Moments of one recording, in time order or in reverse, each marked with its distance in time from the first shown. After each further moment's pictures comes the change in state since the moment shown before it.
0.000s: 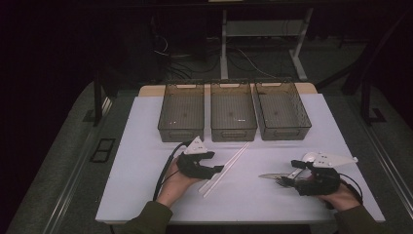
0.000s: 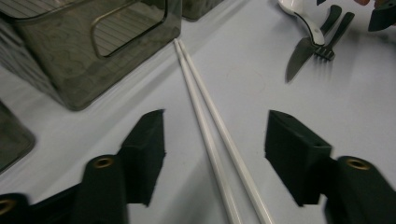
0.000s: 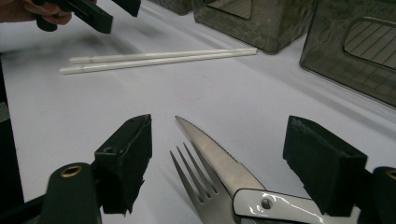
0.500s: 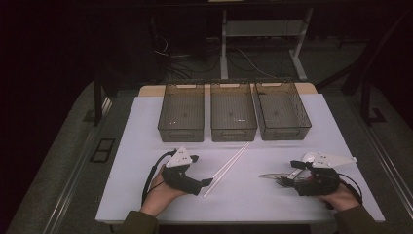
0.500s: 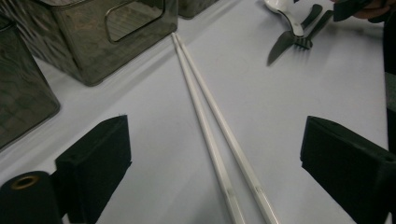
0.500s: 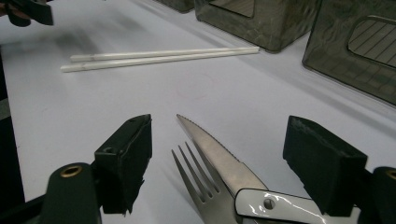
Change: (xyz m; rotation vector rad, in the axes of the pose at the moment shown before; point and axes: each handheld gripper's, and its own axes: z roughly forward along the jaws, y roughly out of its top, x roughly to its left) left arm -0.011 -0.024 -0.043 -0.056 0.008 0.025; right arm 0.001 0.000 0.001 0.003 0.002 -0.008
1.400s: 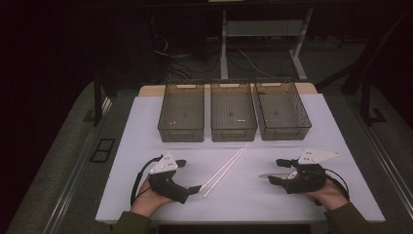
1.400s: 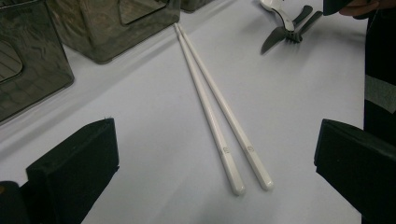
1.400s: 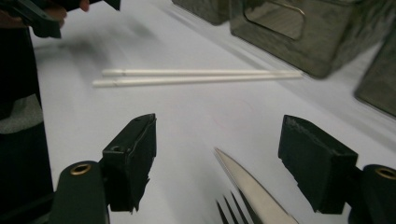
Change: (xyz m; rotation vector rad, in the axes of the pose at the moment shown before) left arm 0.002 -0.023 -0.033 -0.030 -0.010 -0.035; right arm 0.017 0.023 0.019 0.015 0.076 -0.028
